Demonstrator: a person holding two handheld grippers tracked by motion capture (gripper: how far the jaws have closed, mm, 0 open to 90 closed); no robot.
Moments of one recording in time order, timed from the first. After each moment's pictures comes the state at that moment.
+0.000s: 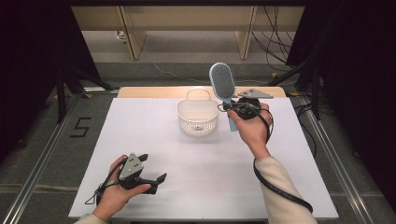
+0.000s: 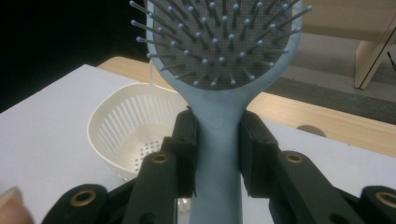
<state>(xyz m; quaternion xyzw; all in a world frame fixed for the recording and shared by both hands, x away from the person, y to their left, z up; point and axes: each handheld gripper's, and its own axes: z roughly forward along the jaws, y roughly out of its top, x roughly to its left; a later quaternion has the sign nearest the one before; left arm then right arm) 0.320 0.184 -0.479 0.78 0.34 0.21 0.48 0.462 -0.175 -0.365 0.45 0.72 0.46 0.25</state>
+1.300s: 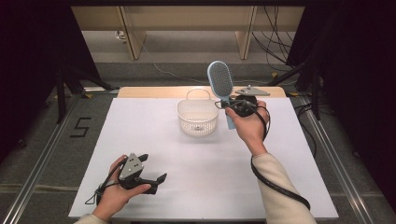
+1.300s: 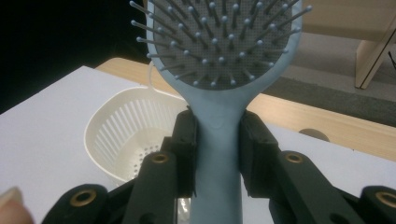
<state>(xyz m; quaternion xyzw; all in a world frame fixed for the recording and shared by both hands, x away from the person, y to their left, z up) 0.320 0.184 -0.479 0.78 0.34 0.20 0.48 0.471 -0.169 -0.364 0.45 0.72 0.46 0.25</state>
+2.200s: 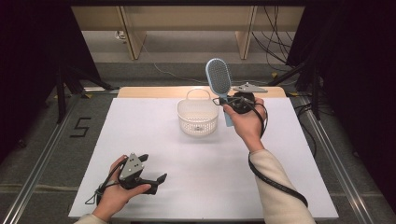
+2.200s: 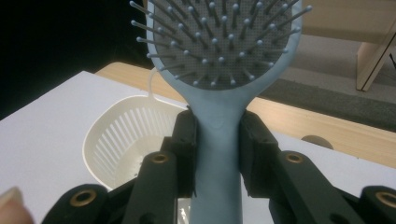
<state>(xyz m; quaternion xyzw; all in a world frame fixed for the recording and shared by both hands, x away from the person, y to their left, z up) 0.320 0.184 -0.479 0.78 0.34 0.20 0.48 0.479 -0.163 -0.362 0.45 0.72 0.47 0.25</state>
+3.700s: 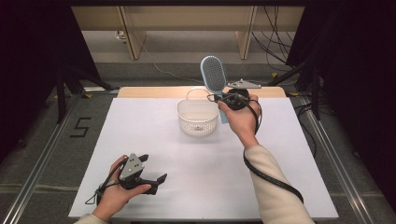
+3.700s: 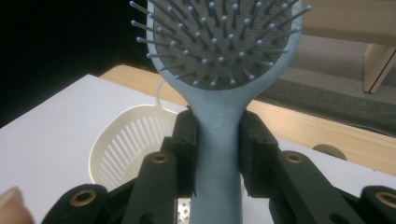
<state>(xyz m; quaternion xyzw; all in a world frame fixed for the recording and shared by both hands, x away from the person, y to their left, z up) 0.320 0.184 -0.479 0.78 0.34 0.20 0.48 0.489 -0.150 -0.359 0.44 0.73 0.47 0.24</state>
